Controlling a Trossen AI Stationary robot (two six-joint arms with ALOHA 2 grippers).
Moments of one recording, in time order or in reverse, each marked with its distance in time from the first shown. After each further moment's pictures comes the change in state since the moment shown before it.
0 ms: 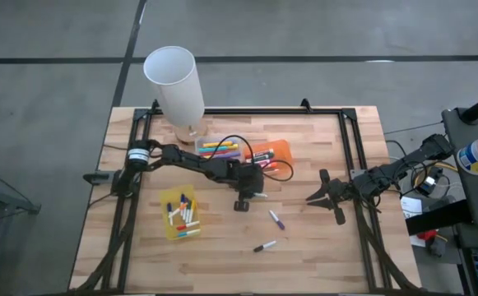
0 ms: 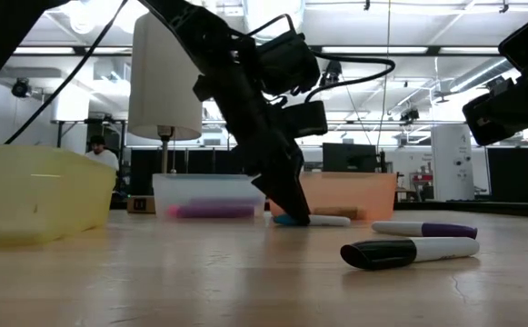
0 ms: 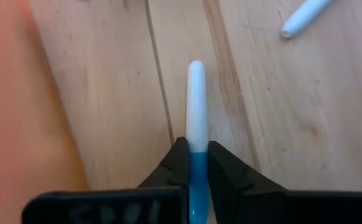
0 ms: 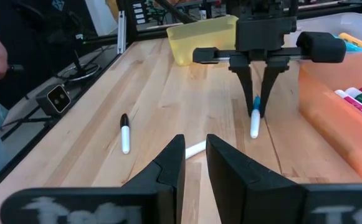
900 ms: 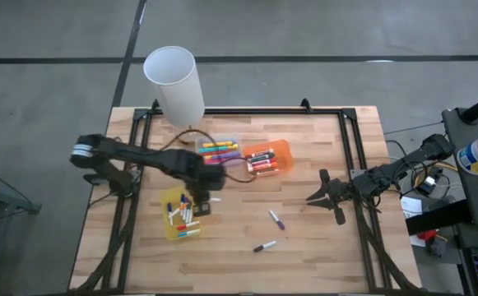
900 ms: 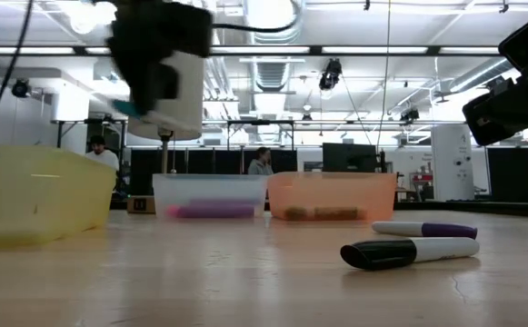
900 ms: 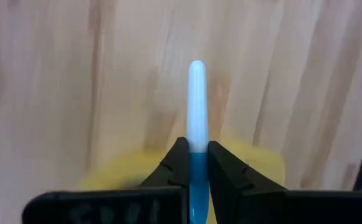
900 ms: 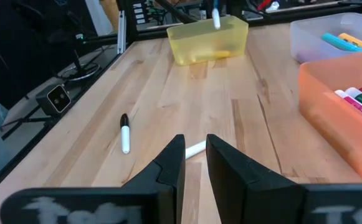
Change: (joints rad) left arm -0.105 -0.509 -0.109 -0.703 0.072 -0.489; right arm 0.000 0.000 0.000 0.000 0.000 0.000
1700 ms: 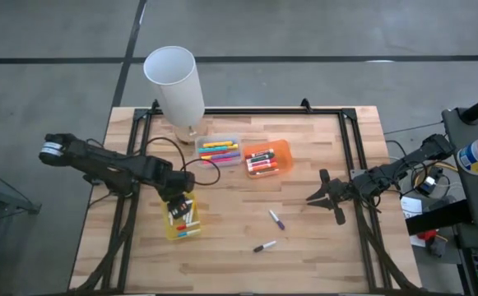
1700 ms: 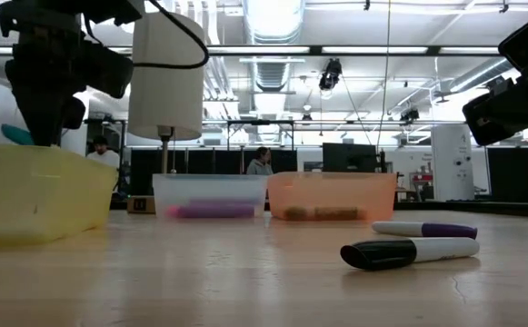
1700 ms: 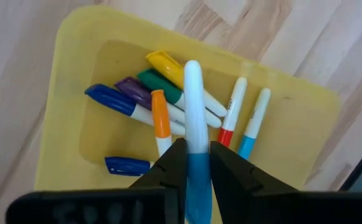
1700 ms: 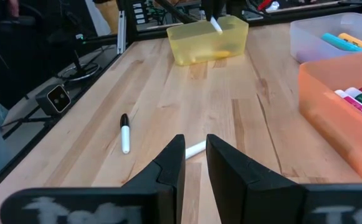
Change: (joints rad) left arm -0.063 -0.360 -0.462 0.127 0.028 -0.452; right arm 0.000 0.000 0.000 0.000 0.000 0.000
